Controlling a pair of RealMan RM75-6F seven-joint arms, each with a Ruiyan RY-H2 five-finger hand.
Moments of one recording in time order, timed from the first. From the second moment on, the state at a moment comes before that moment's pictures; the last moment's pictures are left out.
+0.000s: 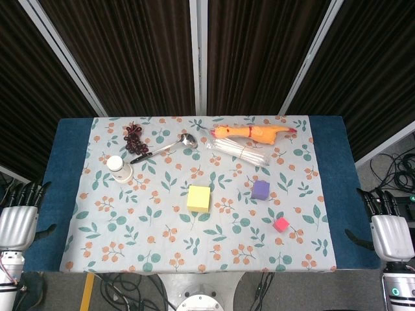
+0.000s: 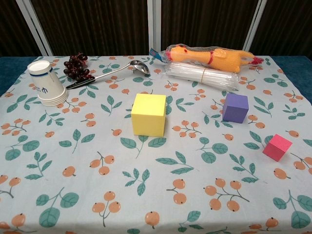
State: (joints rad) left arm -0.11 -1.16 -0.06 -1.63 1.43 1.46 0.20; right arm 0.07 -1.10 0.06 -1.65 -1.49 1.48 -0.08
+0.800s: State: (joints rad) left arm -0.11 -1.16 -0.05 -1.63 1.44 1.46 0.19; right arm 0.15 -1.07 0.08 -1.70 -1.45 1.33 -0.12
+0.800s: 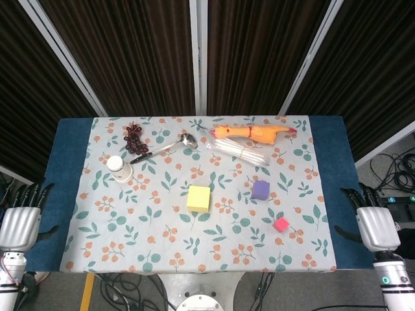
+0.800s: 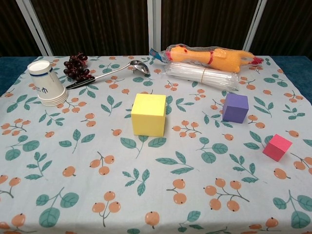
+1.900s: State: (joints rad) left arm -0.10 -1.19 -0.03 -1.55 1.45 1.44 0.10; right arm 0.76 -1.59 0.26 -1.56 -0.93 0.83 -0.42
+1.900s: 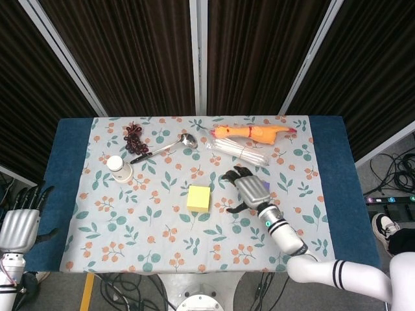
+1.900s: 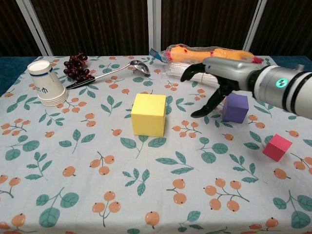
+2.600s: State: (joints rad) left arm -0.10 -1.19 -0.03 -1.51 1.45 1.43 0.06; right arm 0.91 -1.82 0.26 -1.40 -0.76 0.88 -0.52
